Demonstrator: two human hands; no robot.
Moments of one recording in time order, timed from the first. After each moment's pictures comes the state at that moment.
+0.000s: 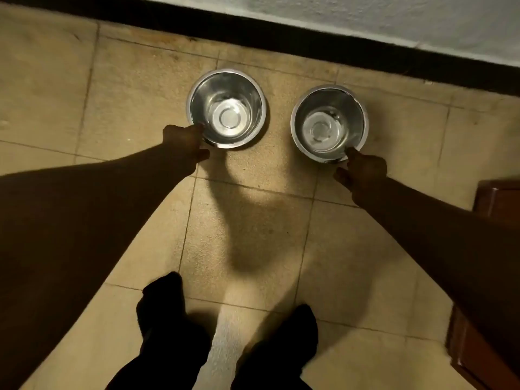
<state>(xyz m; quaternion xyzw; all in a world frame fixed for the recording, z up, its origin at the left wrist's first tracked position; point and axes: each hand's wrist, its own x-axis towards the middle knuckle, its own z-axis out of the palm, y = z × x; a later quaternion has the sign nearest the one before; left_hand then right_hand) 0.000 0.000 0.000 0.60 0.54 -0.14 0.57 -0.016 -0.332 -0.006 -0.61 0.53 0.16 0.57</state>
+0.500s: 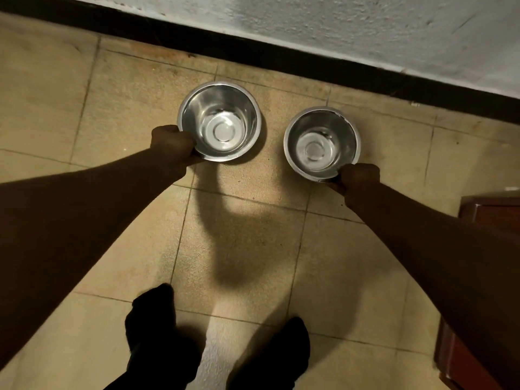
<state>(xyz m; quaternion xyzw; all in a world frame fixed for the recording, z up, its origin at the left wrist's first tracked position) 0.011 0.008 -0.011 0.64 0.50 -0.13 0.57 0.000 -0.338 -0.028 -0.63 0.52 0.15 0.55</state>
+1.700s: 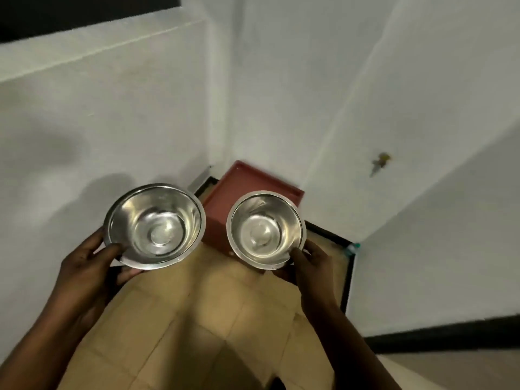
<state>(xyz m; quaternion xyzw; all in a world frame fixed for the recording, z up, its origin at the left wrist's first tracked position) -0.133 -0.148 0.851 0.67 -0.09 -0.38 0.63 -0.446 -0.294 0.836 -0.43 0.57 -0.37 0.59</state>
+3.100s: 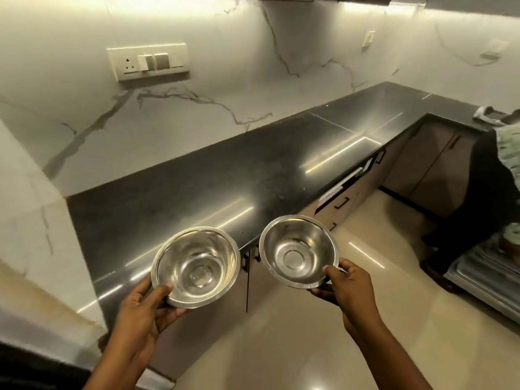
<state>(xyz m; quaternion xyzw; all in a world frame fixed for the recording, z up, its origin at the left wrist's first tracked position) -1.174 -0.358 0.856 0.46 -0.40 -0.73 0.30 -1.452 -0.125 0.896 -0.02 0.73 -0.64 0.25</state>
